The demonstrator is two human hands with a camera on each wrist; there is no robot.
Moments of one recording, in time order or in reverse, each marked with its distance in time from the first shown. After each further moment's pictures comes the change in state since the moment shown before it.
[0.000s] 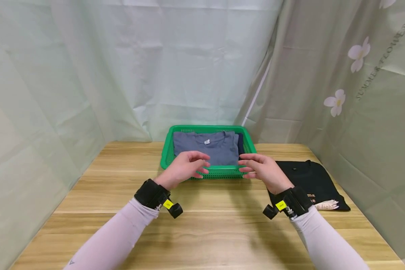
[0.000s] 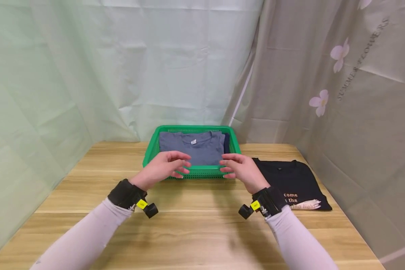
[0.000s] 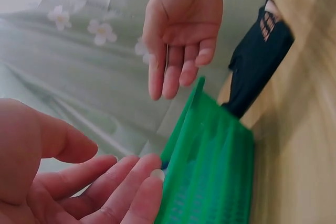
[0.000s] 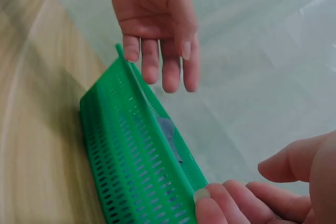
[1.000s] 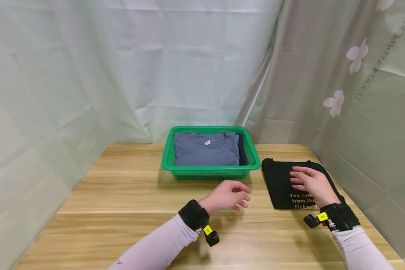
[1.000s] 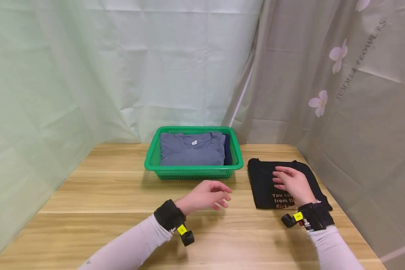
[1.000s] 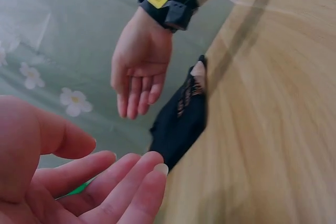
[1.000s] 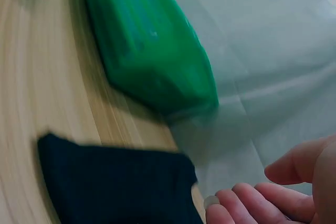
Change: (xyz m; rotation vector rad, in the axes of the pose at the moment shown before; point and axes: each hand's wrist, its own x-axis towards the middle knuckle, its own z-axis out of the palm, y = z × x) left_hand 0.007 -0.026 0.125 -0.104 -0.212 -0.016; right_hand -0.054 0.071 -0.112 -0.214 0.303 0.070
